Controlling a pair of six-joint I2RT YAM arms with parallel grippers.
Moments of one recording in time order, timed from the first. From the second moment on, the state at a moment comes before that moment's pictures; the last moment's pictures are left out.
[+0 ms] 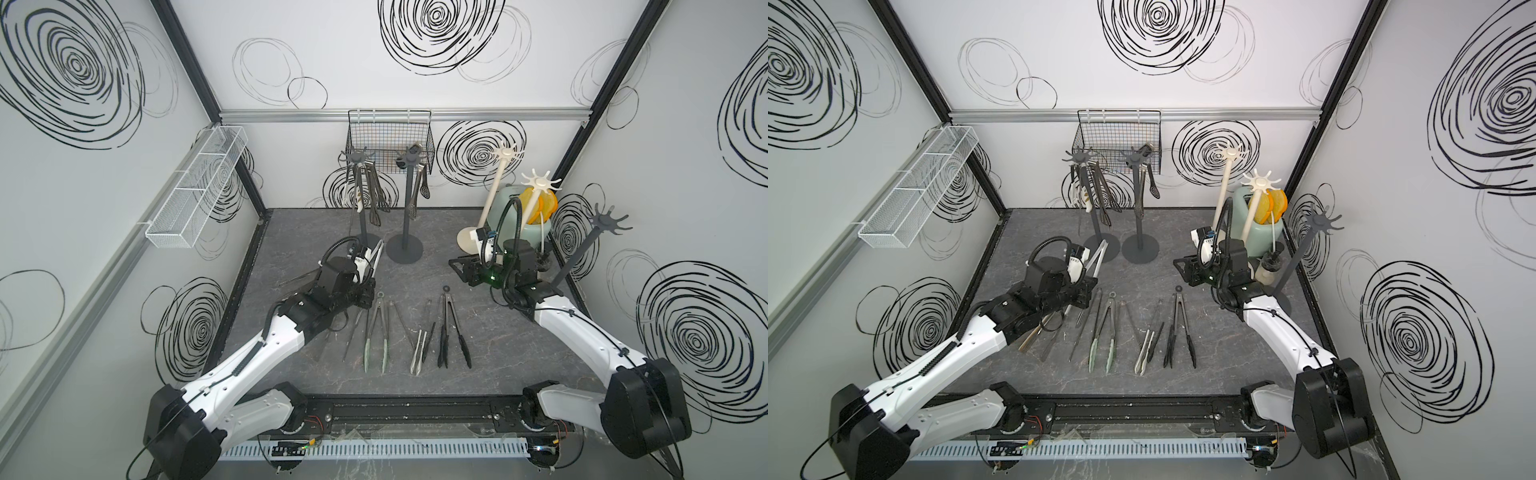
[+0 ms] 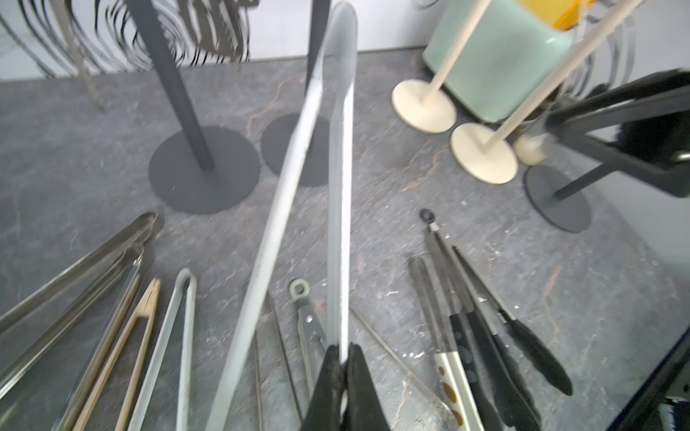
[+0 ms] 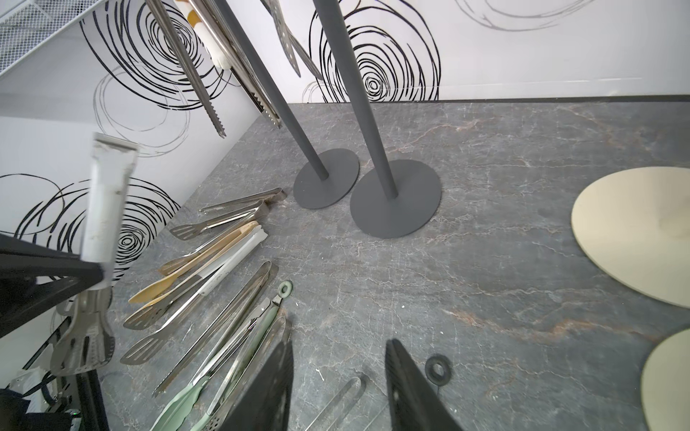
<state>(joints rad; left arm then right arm) -0.62 1.05 0.86 -0.34 0.00 -0.26 0.30 1.21 0.79 -0.03 -0.46 0.22</state>
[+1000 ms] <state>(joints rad) -0.50 1.45 1.12 0.47 0.13 -0.21 0.29 1.18 0.74 -0.03 -0.41 0.20</state>
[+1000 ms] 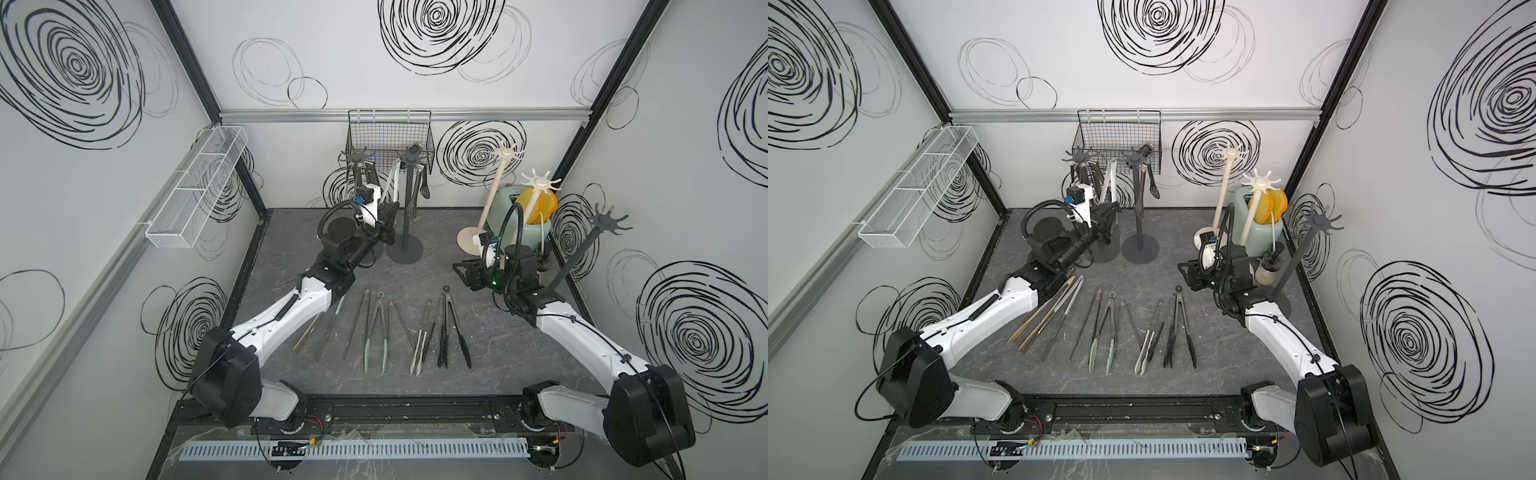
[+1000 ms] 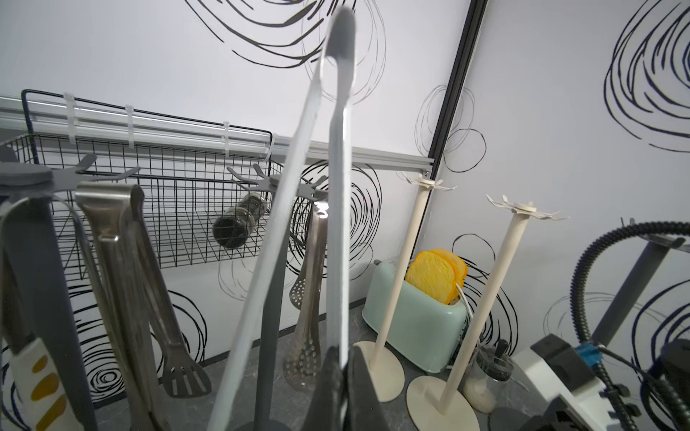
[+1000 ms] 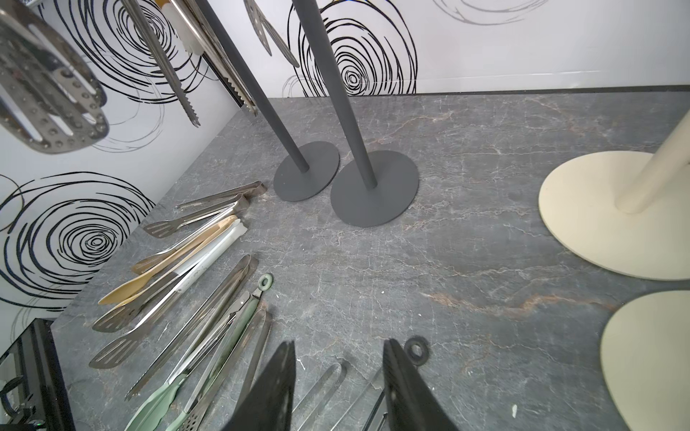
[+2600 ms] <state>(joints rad) -0.43 1.78 1.40 0.47 0.23 -0.23 0.29 1.22 0.74 -0.03 -0.40 0.19</state>
